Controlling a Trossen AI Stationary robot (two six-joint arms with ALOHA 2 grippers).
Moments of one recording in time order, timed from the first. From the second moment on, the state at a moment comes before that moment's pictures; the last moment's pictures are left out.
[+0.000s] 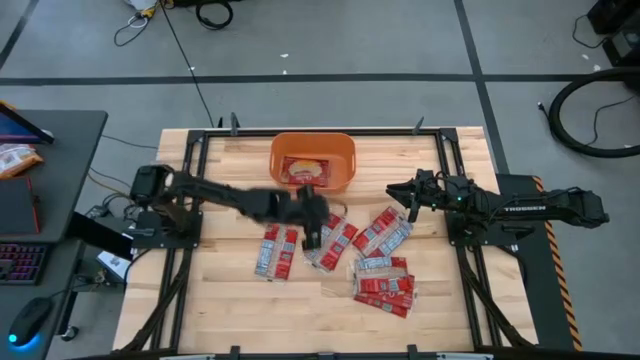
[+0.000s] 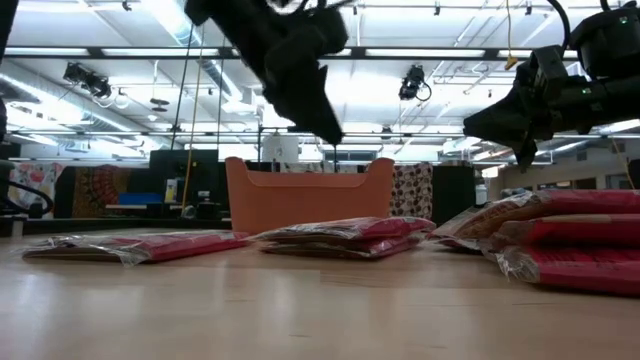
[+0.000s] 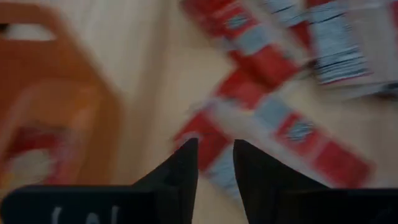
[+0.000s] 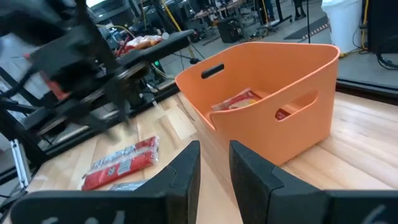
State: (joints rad) left arm -0.11 1.74 1.21 -0.28 -0.23 -0.10; right arm -0.22 0.53 0.01 0.44 0.08 0.39
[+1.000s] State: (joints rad) left arm -0.34 2.19 1.57 -0.42 -0.59 -0.25; right arm -0.22 0.54 0.01 0.46 0.08 0.39
